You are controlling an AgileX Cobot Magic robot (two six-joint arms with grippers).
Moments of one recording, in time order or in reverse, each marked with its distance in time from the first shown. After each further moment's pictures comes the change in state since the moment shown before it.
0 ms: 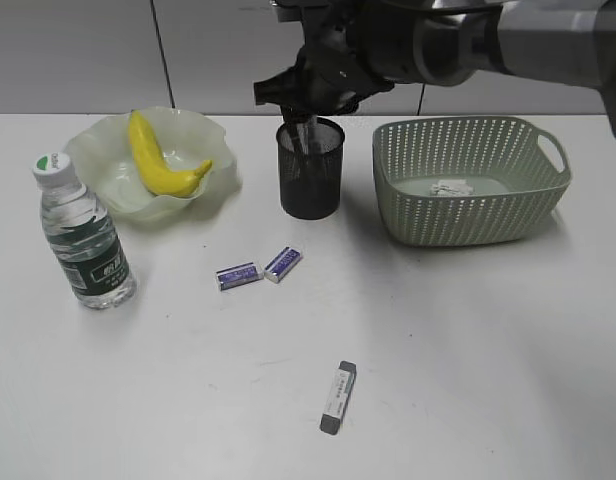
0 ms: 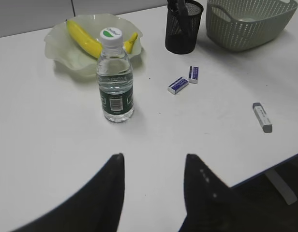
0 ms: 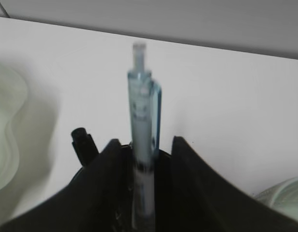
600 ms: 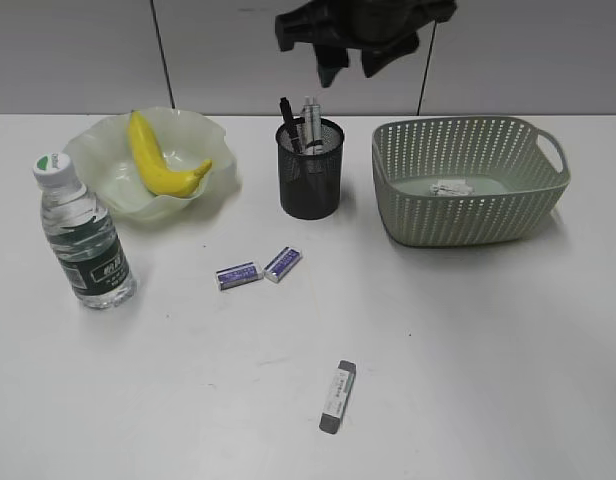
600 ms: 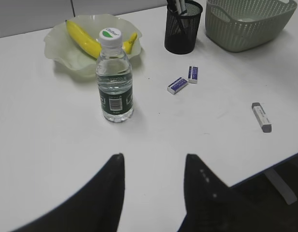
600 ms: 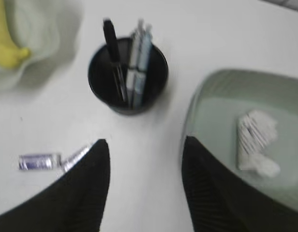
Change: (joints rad) left arm 0.000 0.000 0.000 0.000 0.000 0.000; right arm 0.004 -0.316 0.017 0.414 0.509 -0.519
